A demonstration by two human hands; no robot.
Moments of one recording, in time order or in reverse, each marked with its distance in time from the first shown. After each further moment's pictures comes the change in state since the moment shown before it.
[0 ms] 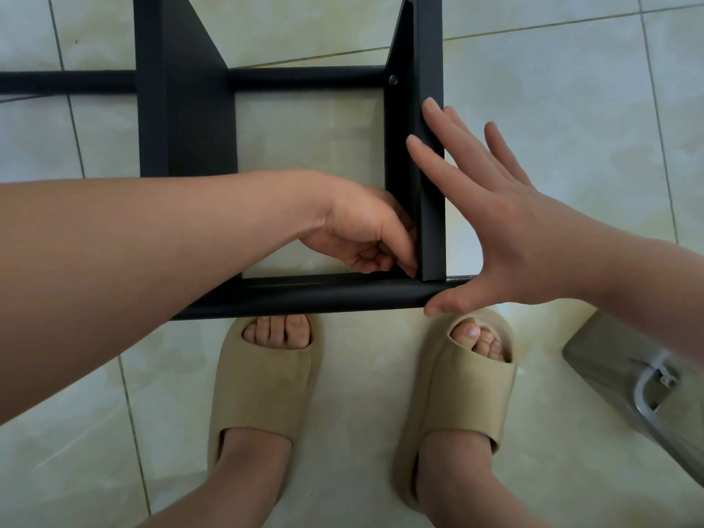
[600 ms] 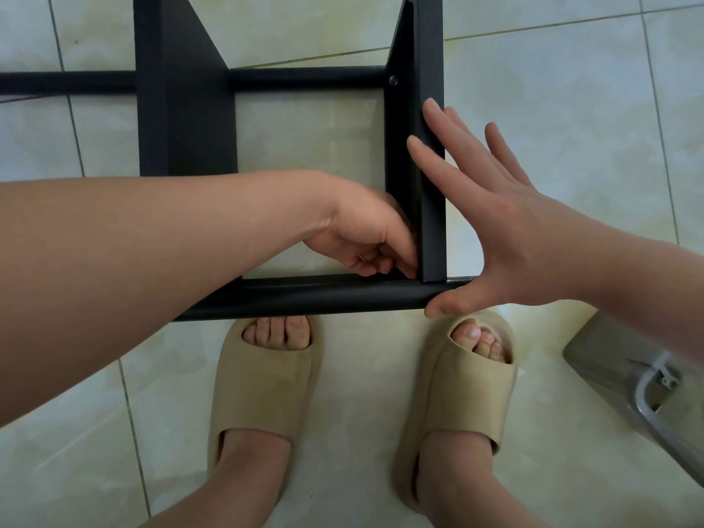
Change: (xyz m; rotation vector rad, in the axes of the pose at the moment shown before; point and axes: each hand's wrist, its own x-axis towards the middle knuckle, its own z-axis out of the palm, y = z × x) left_hand 0.002 0.002 0.002 0.022 0.001 -0.058; right_hand 0.000 0.000 0.000 -0.002 0.000 -0.001
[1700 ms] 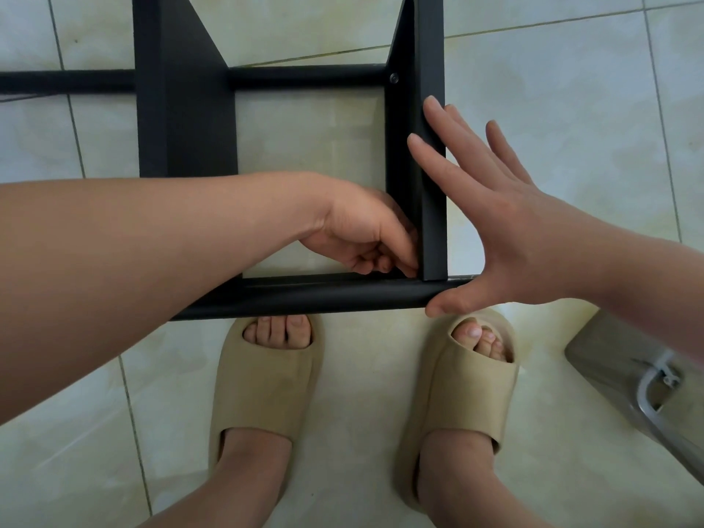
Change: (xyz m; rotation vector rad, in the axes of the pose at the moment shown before) left_hand 0.001 -0.005 -0.002 -0.019 -0.021 0.037; right_hand 0.000 0.001 0.001 0.006 0.007 -0.005
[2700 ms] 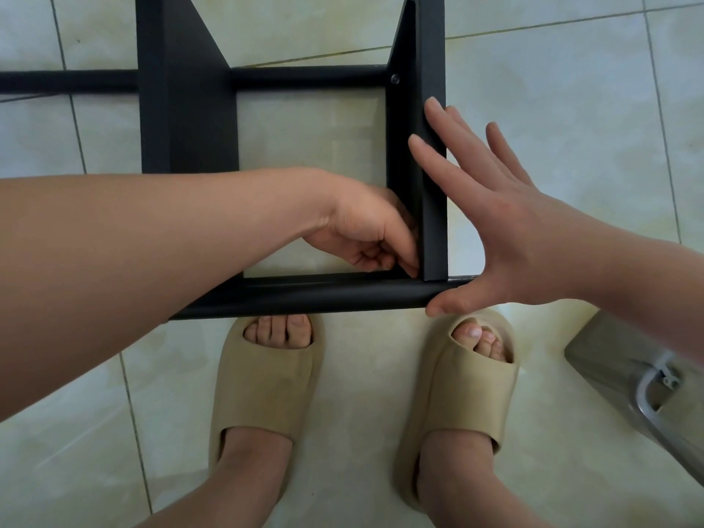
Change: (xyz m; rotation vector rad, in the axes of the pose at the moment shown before) left_hand -0.001 0.005 0.000 -0.002 0.017 0.006; right_hand -0.001 0.000 0.000 0.005 0.001 0.001
